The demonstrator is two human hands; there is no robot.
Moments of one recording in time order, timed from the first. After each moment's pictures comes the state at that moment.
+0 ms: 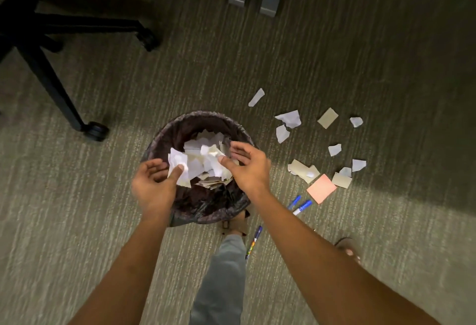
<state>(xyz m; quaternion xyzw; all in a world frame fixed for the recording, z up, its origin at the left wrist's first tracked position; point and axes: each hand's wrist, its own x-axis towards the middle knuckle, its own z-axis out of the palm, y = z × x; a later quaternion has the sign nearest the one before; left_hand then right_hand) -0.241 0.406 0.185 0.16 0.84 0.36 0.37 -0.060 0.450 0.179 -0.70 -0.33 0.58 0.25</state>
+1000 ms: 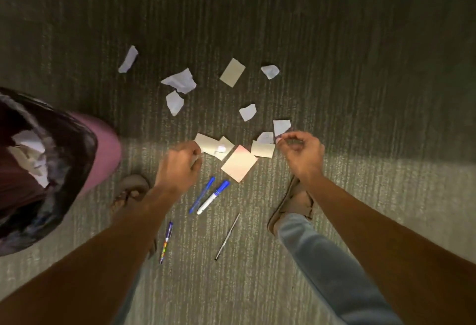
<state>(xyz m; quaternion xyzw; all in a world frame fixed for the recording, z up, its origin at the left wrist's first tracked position) 0.097 0.405 0.030 0.68 0.63 0.00 0.38 0.383 0.392 0.038 -0.82 -0.36 0.39 0.20</state>
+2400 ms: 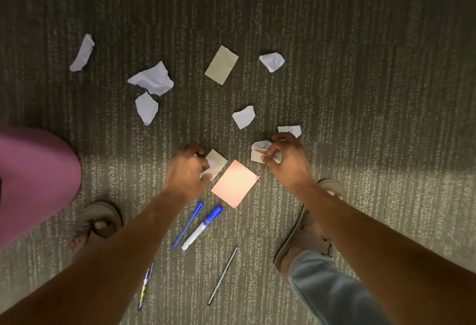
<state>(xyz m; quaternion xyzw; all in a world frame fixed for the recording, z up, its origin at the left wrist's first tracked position) 0.151 0.423 -0.096 0.71 0.60 -0.11 0.35 0.400 0.403 -0.099 -0.73 -0.58 0.36 0.03</state>
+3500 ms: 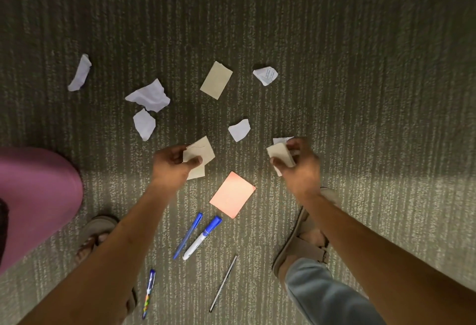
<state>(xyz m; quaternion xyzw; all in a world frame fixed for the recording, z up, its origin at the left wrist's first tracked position) 0.152 0.466 -0.079 0.27 0.74 0.19 0.59 0.417 0.408 -0.086 -0.82 -0.41 0.36 0.18</state>
